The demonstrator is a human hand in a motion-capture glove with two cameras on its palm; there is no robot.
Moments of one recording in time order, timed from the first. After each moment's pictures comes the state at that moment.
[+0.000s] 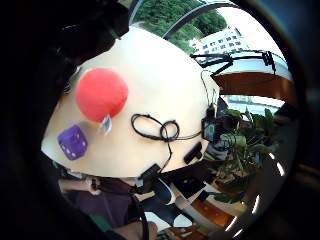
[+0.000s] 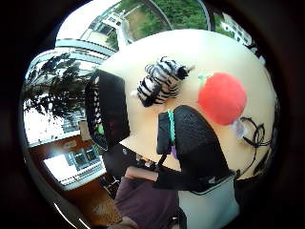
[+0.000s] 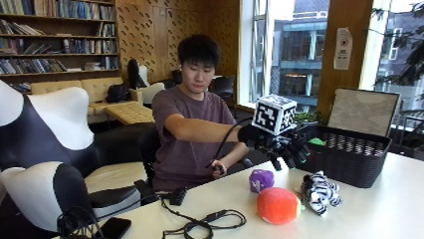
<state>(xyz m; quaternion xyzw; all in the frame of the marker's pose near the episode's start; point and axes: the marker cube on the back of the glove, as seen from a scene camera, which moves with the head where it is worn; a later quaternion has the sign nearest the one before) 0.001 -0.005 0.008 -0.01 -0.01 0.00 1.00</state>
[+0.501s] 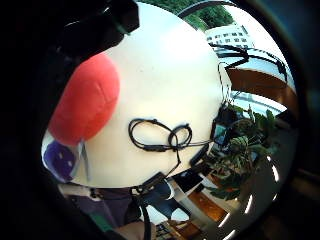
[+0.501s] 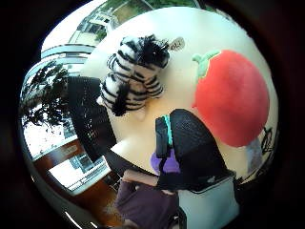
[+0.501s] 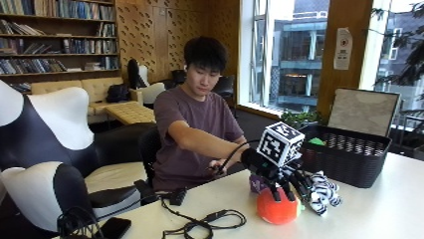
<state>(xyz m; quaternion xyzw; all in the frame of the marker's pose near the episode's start) 0.014 -0.032 0.072 -0.06 0.01 0.02 1.00</state>
